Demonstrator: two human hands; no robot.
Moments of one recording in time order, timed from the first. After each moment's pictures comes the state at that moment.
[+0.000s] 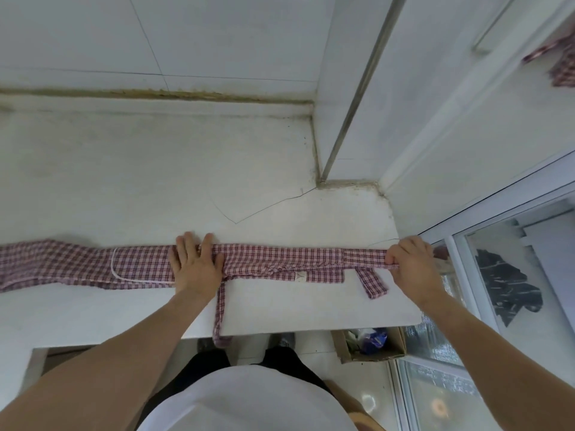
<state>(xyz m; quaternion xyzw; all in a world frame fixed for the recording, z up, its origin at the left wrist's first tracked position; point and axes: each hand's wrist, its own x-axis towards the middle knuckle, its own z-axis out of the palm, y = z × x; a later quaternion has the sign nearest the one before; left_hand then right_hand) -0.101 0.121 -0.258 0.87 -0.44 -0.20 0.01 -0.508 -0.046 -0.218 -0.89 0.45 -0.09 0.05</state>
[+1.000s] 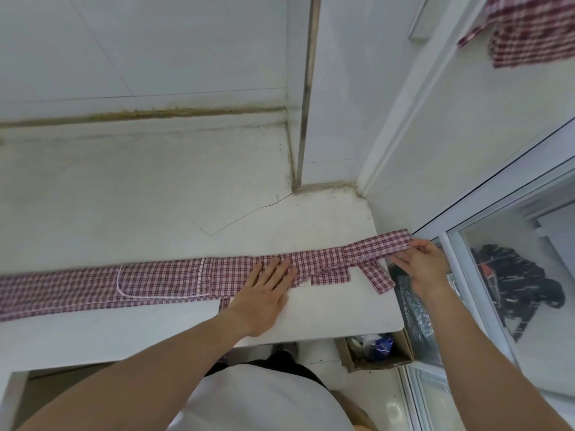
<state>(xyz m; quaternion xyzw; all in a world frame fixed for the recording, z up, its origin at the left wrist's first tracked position) -0.242 0.086 -0.254 0.60 -0.76 -0.20 -0.14 -0.538 -0.073 -0.216 -0.28 0.66 -0.41 0.56</state>
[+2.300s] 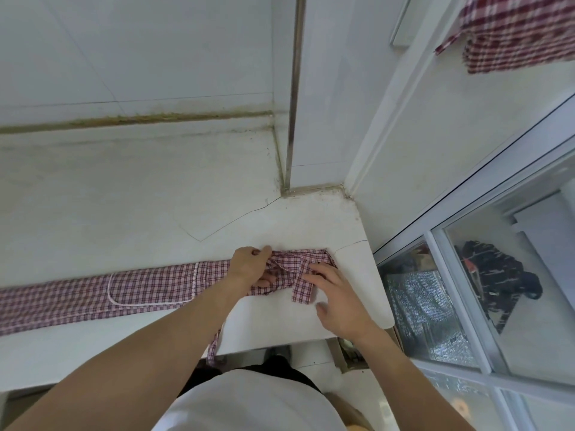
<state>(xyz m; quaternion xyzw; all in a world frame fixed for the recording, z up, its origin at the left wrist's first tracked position) -0.238 0.017 -0.211 0.76 -0.19 -0.54 0.31 -0.466 0.024 -0.249 -0.83 0.43 -0.12 0.35</state>
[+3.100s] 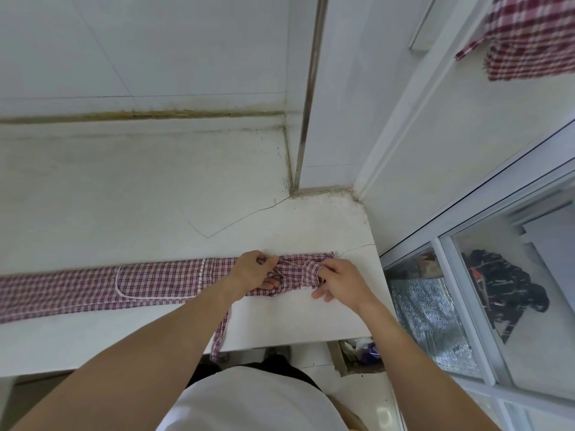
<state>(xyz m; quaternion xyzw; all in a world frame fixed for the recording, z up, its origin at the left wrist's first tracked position) -0.226 0.029 -0.218 0.71 -0.22 -0.60 0.31 -0.435 -0.015 -0.208 -0.58 0.56 -0.10 0.58</state>
